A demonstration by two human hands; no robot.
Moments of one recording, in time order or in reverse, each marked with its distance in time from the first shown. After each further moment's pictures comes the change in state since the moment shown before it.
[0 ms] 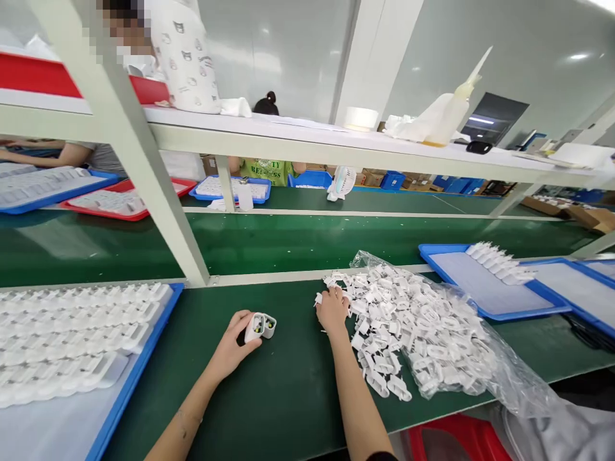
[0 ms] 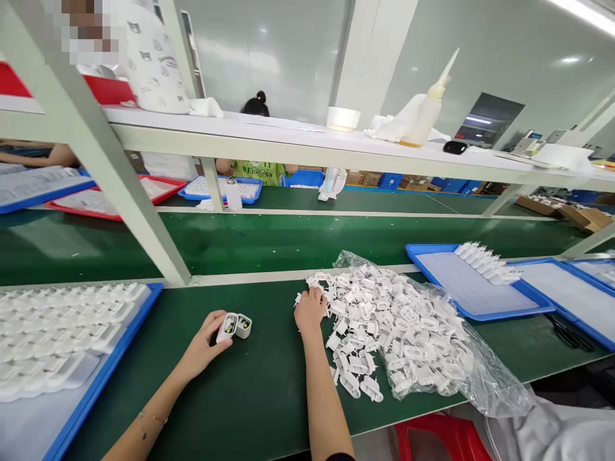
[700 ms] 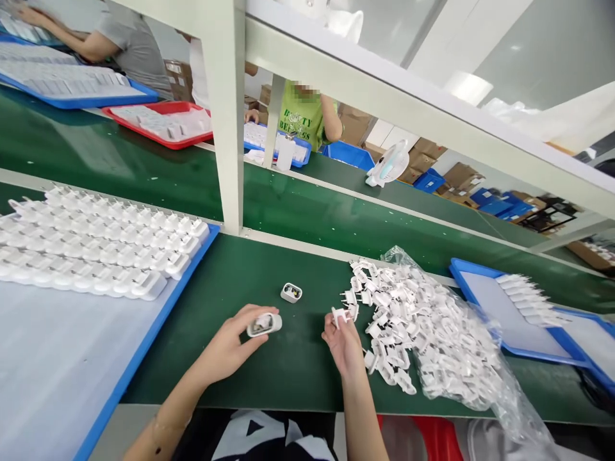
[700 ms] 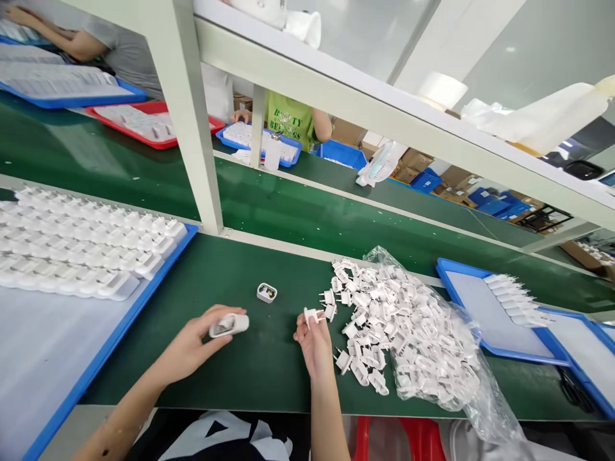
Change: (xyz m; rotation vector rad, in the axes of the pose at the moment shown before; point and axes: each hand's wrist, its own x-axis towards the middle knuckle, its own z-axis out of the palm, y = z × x) left_hand -0.088 0.054 -0.024 -0.105 -0.026 -0.059; right_hand -0.116 -0.016 -0.006 1.710 -0.447 0.372
